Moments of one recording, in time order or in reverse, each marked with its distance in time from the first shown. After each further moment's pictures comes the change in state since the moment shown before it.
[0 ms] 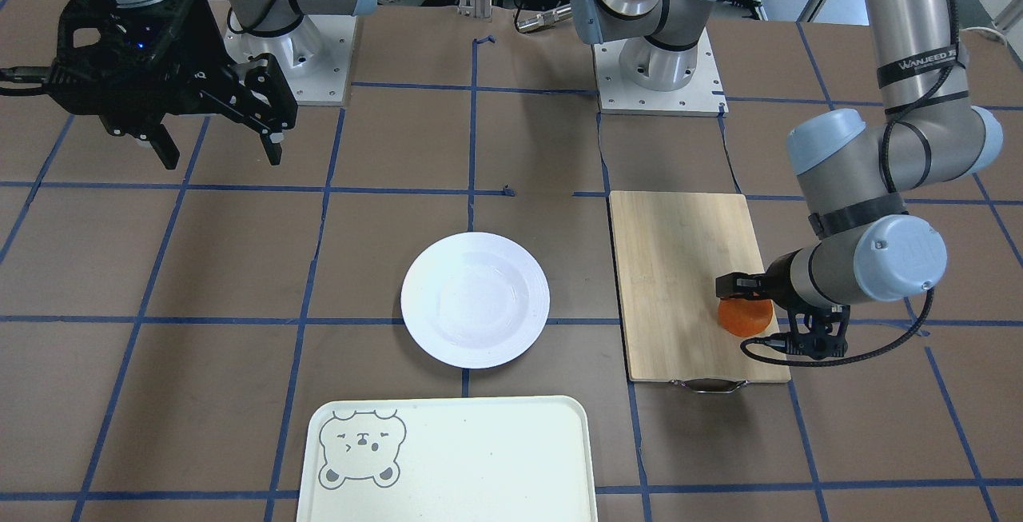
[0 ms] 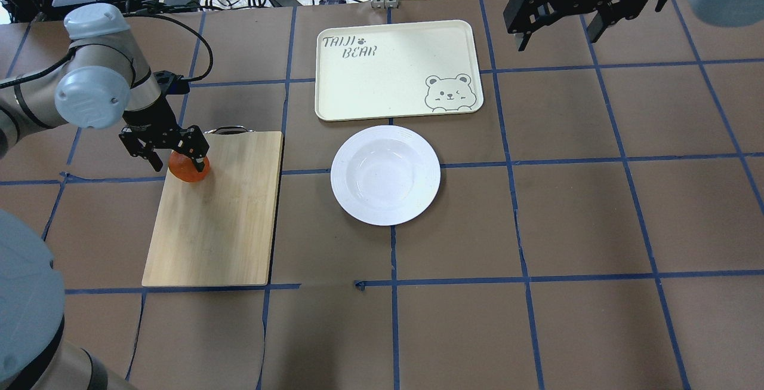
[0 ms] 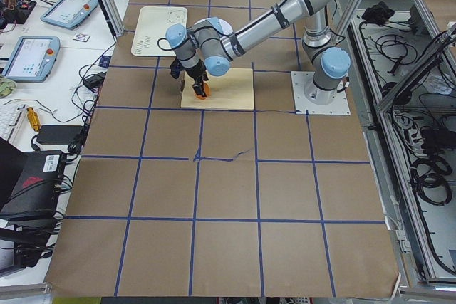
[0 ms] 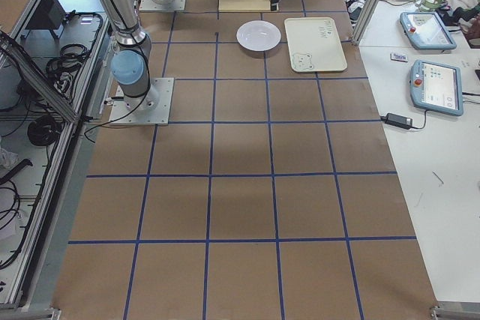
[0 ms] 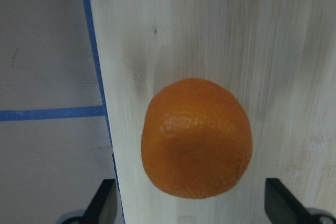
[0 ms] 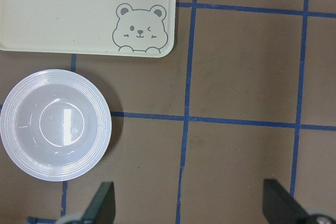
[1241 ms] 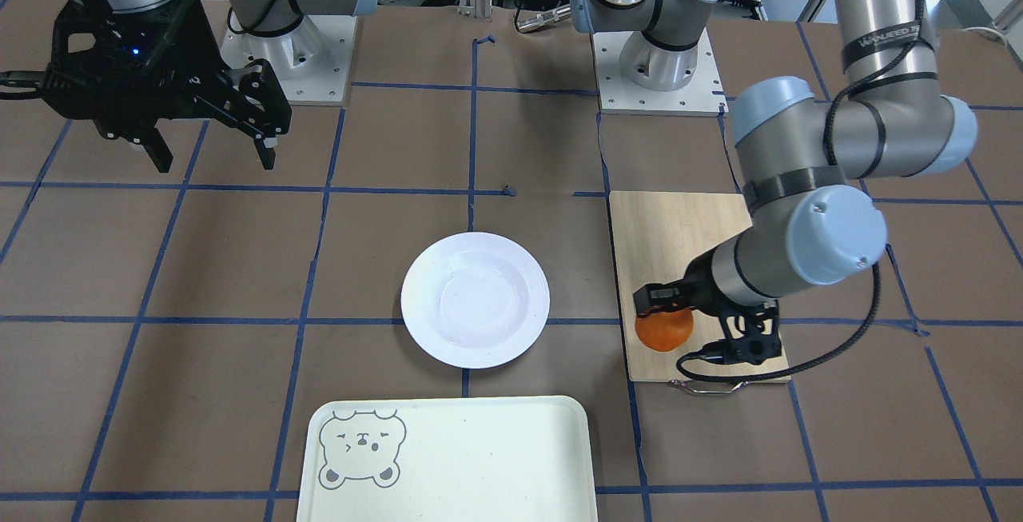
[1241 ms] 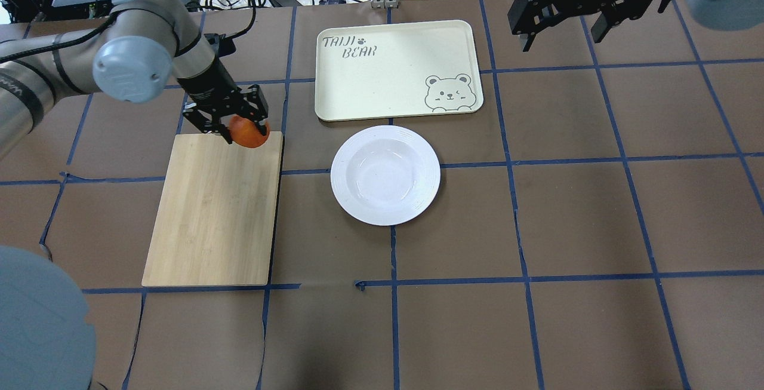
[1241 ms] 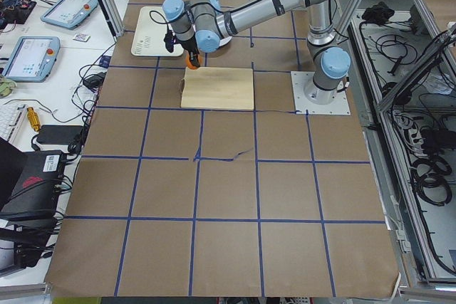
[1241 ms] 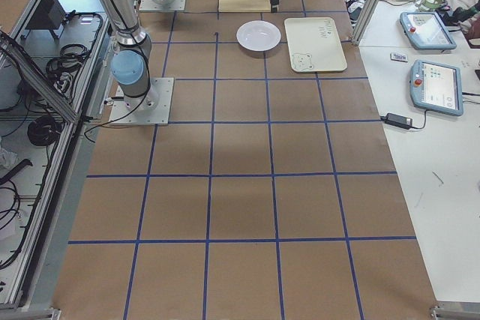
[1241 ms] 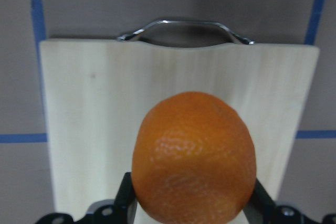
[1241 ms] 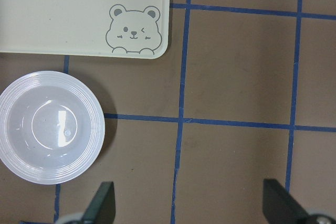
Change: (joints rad) left arm -0.219 0.032 0.092 -0.022 -0.264 -0.483; right arm -0.005 -0.001 0.012 -0.015 -0.013 -0.003
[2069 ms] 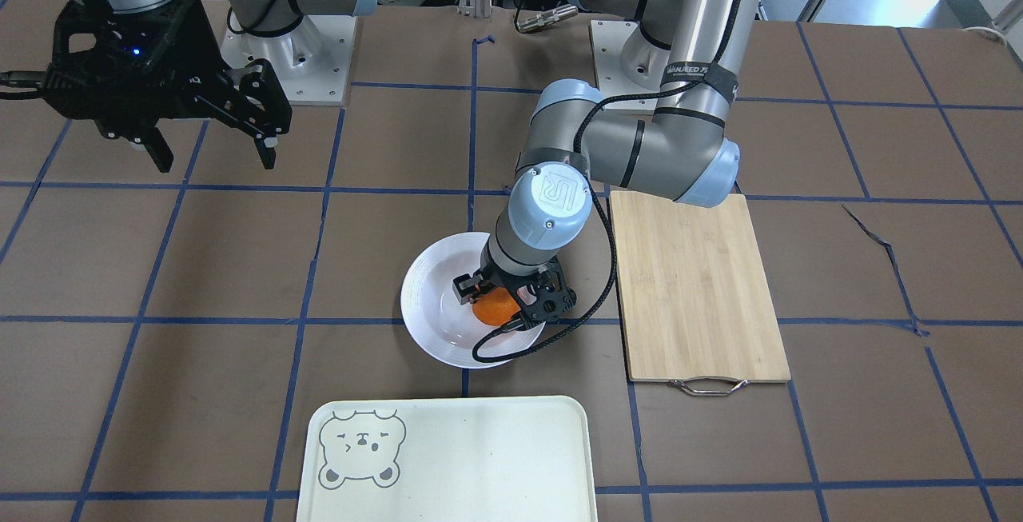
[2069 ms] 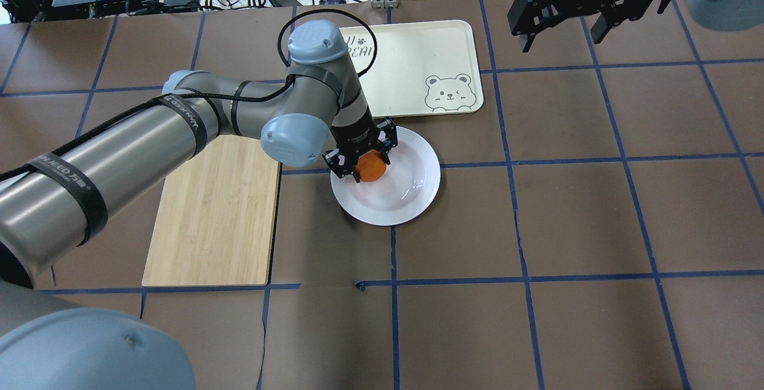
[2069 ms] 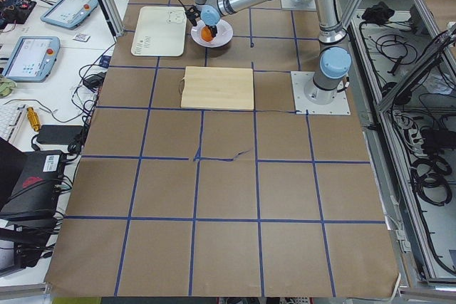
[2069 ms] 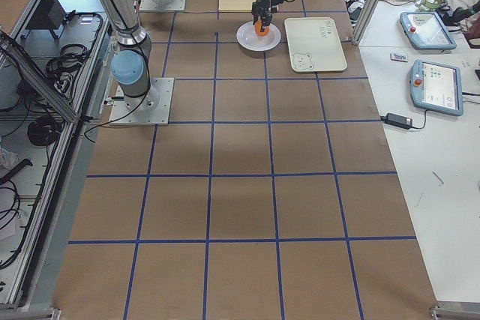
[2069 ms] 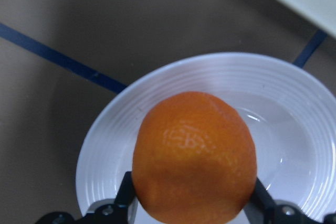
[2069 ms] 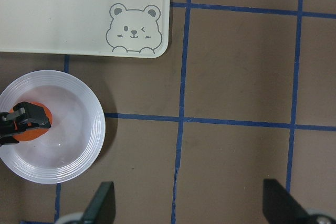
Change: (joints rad) left arm -0.340 -0.089 -0.086 0.256 -0.053 -0.633; right arm 0.000 -0.001 0.001 0.003 0.001 0.001
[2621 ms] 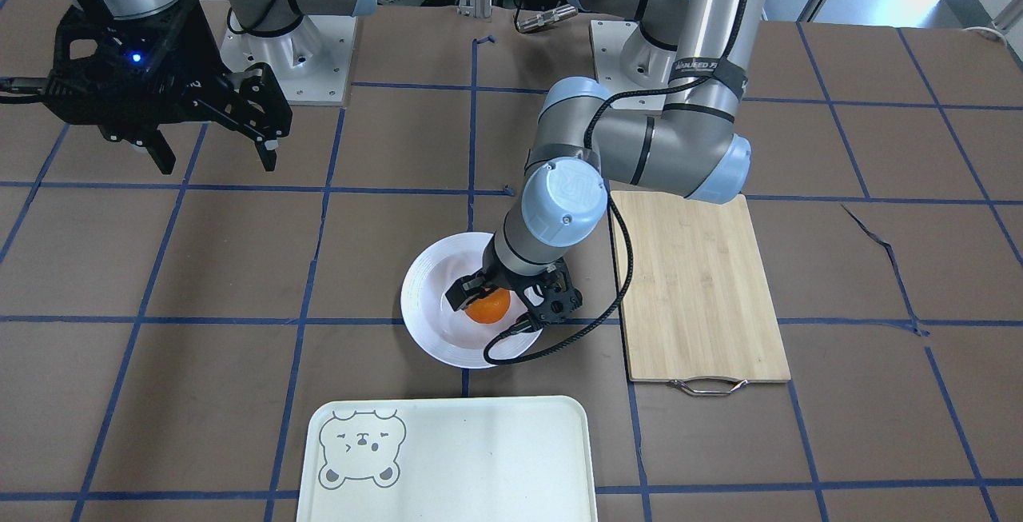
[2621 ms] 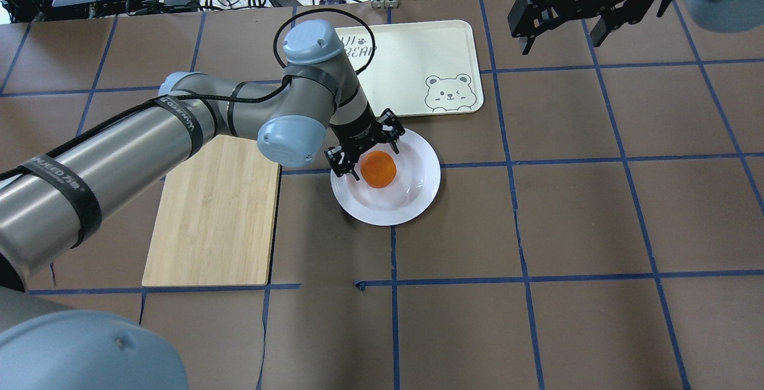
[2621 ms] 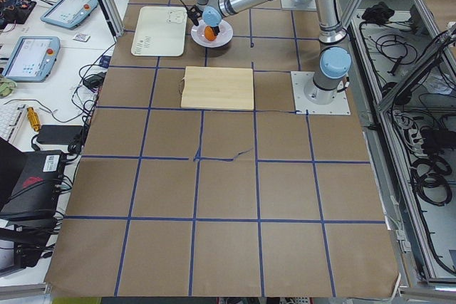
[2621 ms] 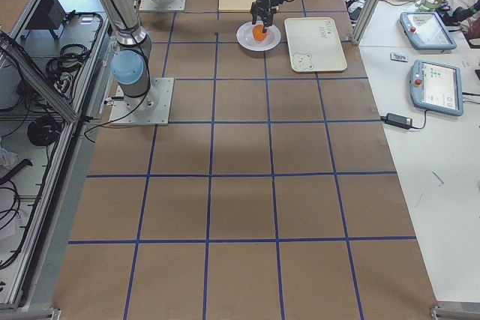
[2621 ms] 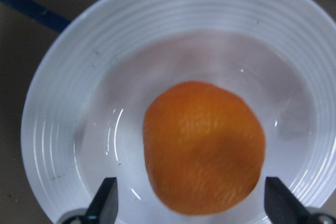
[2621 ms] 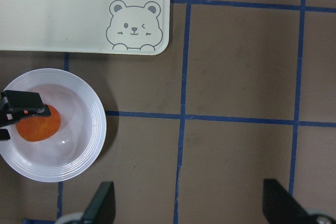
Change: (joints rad) left arm 0.057 0.030 0.022 0.011 -0.040 0.011; right arm -0.009 0.001 0.006 0.007 0.018 0.003
